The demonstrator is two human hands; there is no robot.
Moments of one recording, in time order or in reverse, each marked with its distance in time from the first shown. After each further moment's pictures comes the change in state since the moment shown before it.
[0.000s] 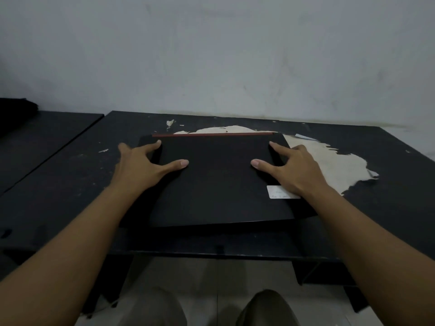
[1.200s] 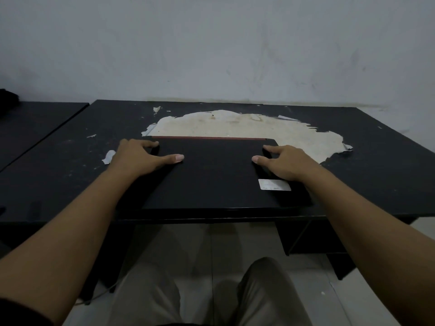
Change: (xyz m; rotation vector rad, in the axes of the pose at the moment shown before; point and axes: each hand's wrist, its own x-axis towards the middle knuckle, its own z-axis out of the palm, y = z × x) left_hand -0.023 -0.005 0.014 0.027 -0.114 -0.003; right_hand -0.044 0.021 -0.014 -0.085 -0.225 0.104
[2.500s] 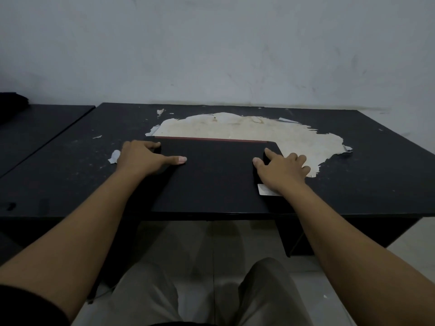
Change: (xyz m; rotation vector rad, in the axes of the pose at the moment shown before) left_hand -0.002 -0.003 0.006 -0.090 0.046 -0.030; right_hand -0.008 -0.008 0.041 -0.171 0.181 0.146
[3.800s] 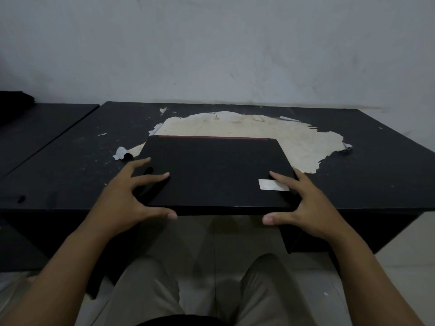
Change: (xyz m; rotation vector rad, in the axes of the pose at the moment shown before) left_hand -0.079 -0.081 -0.018 0.072 -0.088 0.532; right_hand -0.081 0.084 -0.004 0.546 -0.140 -0.426
